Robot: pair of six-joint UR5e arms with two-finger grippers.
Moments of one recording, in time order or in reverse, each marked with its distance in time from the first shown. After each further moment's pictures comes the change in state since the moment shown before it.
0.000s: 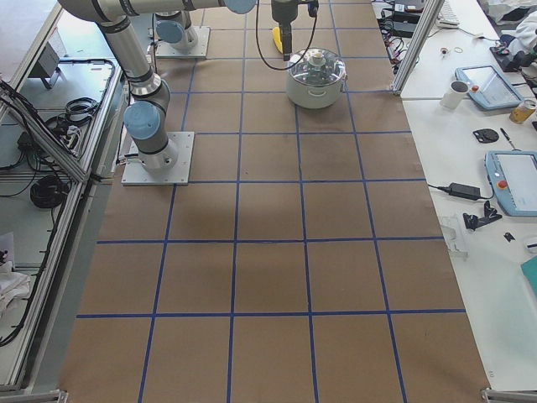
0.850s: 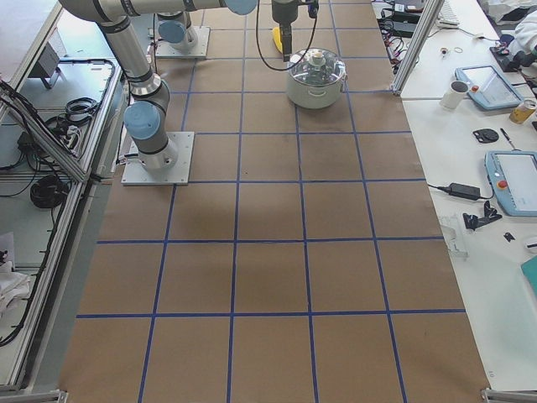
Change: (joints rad) left arm 0.057 -0.038 -0.086 0.026 0.008 -0.171; right arm 0.005 0.007 0.002 -0.003 0.002 0.011
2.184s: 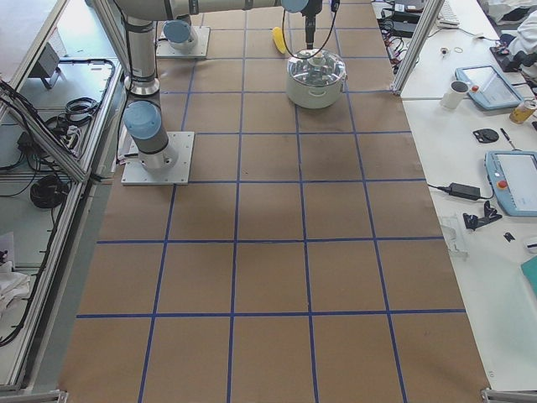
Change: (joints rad) left arm 0.111 -0.132 -0.257 0.398 -0.037 -0.633; right arm 0.293 0.383 -0.204 -0.258 -0.043 0.462
